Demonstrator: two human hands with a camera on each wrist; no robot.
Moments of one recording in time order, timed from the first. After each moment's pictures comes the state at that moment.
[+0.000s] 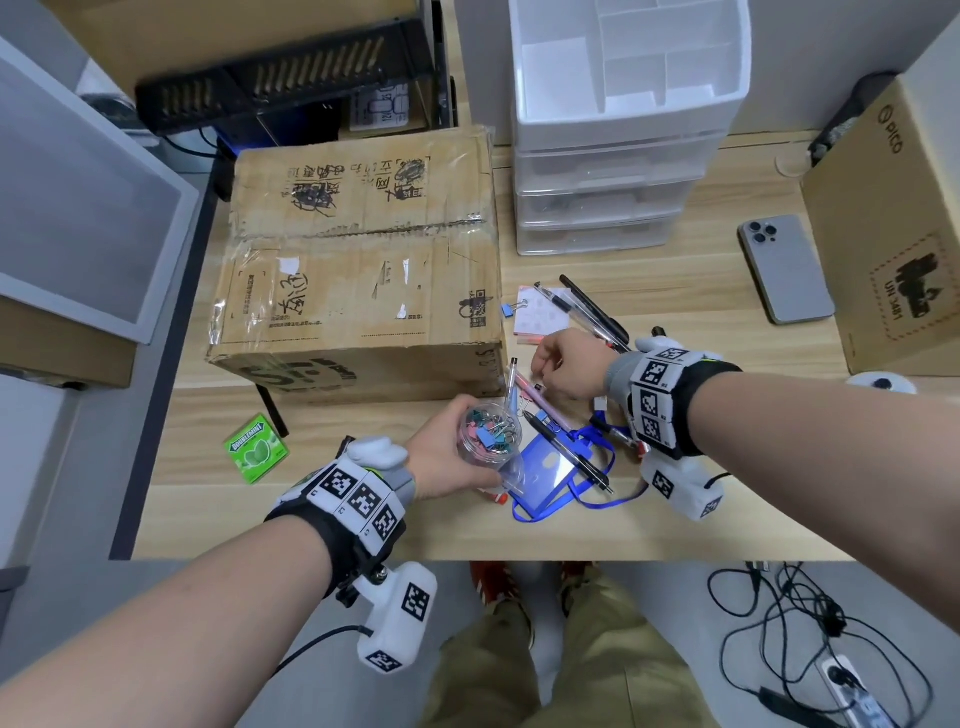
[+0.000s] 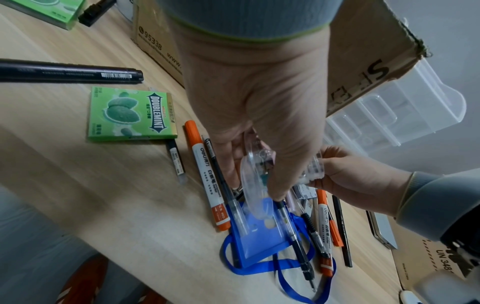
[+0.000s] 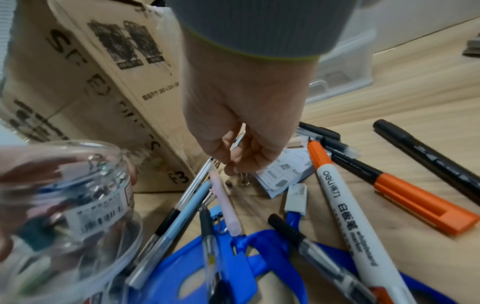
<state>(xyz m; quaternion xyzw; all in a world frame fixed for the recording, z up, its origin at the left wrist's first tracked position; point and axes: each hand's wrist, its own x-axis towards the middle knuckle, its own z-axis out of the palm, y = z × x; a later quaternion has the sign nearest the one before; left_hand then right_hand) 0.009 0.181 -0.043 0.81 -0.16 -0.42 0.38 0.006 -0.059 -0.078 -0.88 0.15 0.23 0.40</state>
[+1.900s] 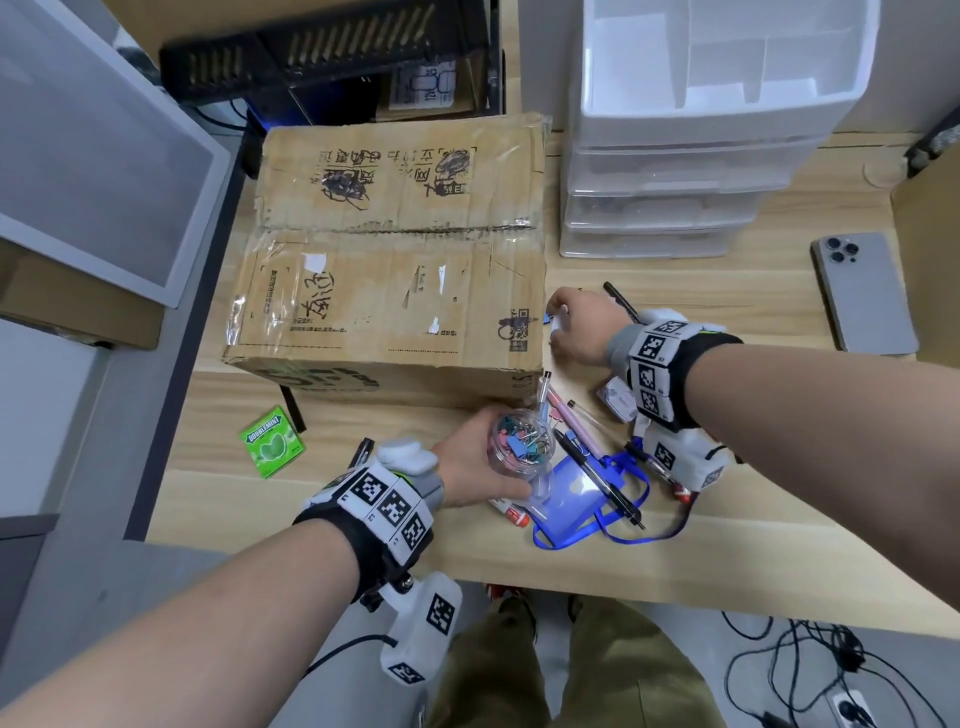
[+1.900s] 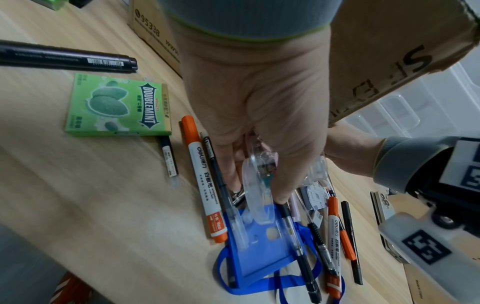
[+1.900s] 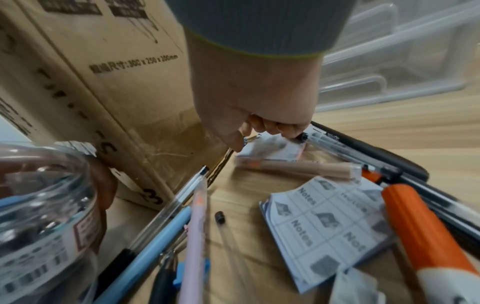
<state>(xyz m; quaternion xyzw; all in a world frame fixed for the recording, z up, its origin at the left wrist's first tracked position) 0.027 0.174 -0.067 0.81 -0.13 -0.45 0.35 0.086 -0.062 -0.097 -0.94 0.14 0.18 0.27</state>
